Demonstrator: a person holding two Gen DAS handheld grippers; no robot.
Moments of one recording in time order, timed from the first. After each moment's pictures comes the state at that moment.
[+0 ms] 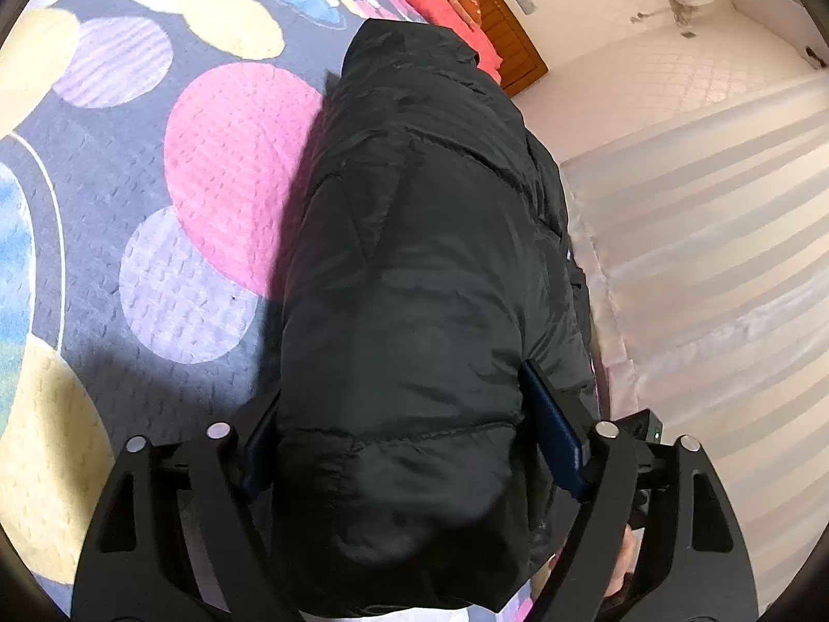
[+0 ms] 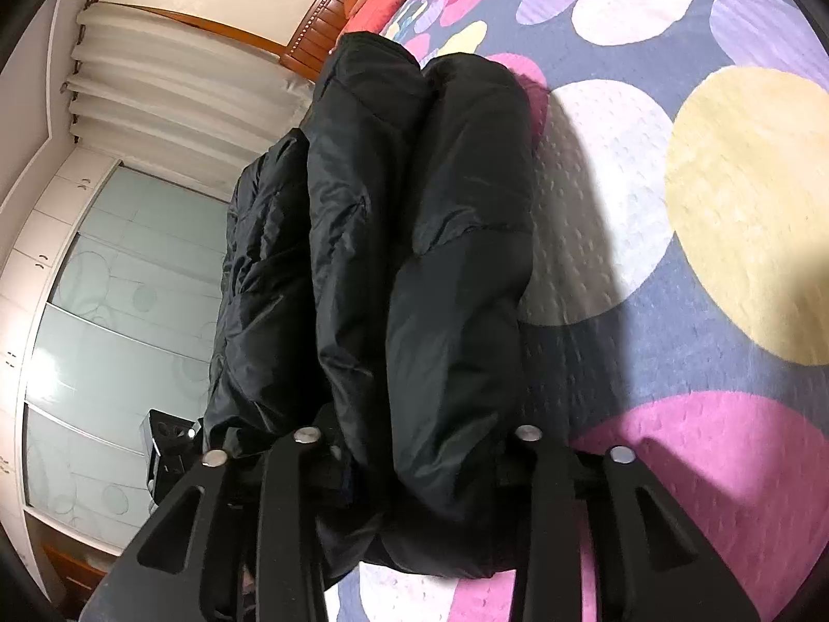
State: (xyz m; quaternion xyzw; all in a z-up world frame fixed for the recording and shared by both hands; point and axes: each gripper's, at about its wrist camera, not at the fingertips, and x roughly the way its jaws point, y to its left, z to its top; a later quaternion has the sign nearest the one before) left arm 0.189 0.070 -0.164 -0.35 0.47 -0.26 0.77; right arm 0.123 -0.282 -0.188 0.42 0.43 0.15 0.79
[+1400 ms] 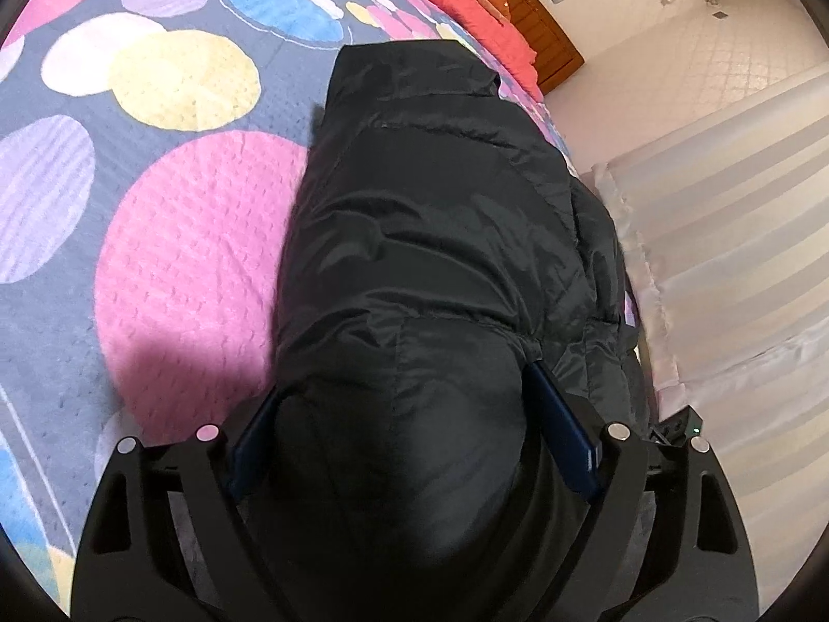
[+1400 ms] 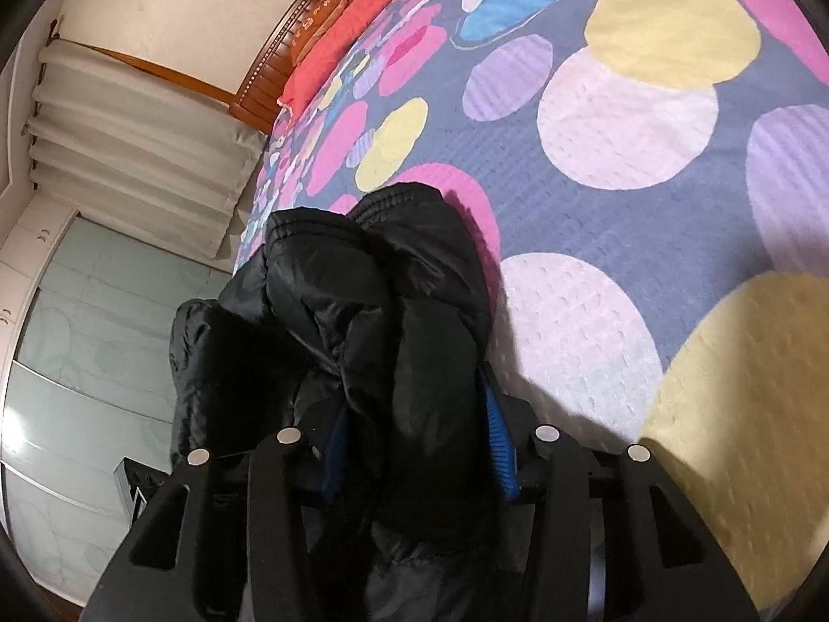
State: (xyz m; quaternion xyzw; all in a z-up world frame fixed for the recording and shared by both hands) left arm 0.269 0.045 -0.147 -0.29 0.49 -0.21 0.79; right arm 0.202 -0.338 -0.191 0.43 0.41 0.06 0.80
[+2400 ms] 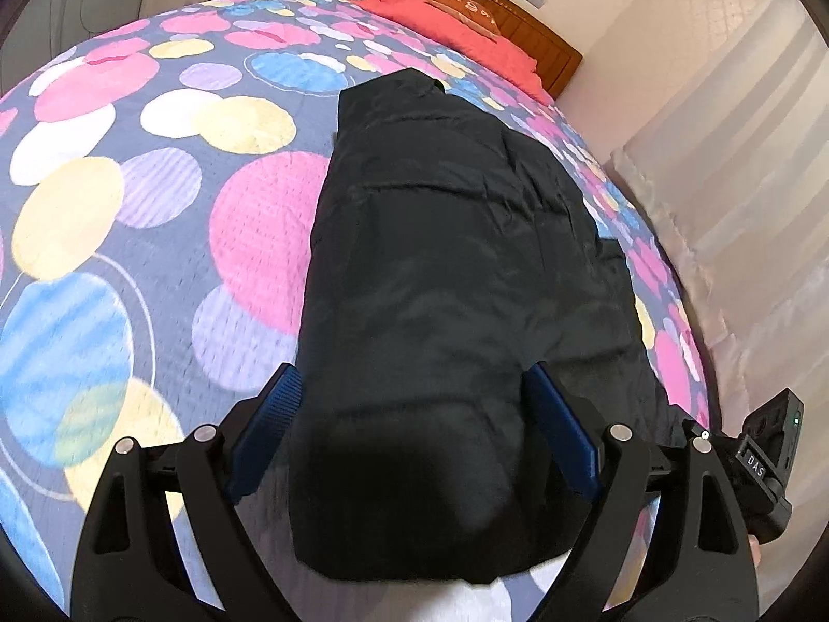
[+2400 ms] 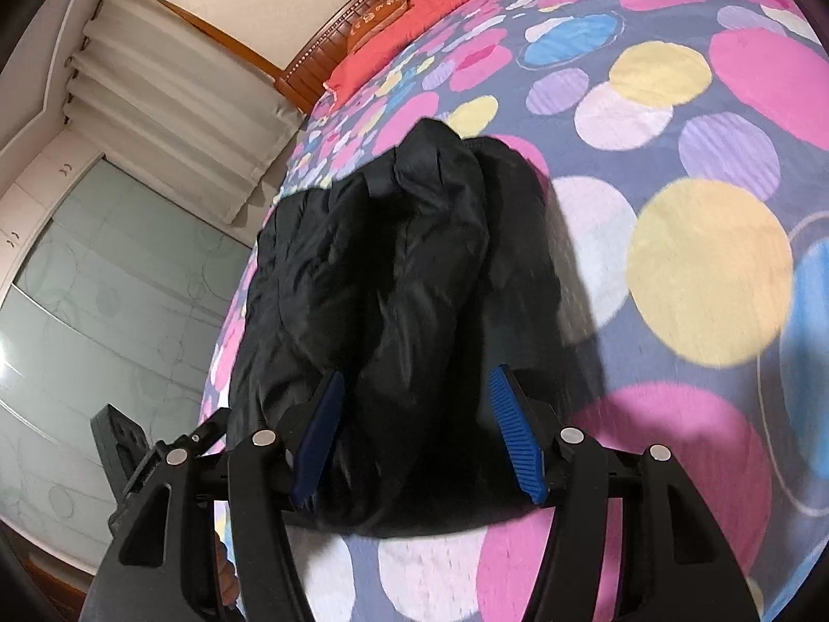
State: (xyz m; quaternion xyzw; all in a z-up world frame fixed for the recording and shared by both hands) left arm 0.166 0.038 -0.105 -0.19 0.45 -0.15 0.86; right arm 0.101 -0.280 -0.136 0.36 0.40 0.08 0.84
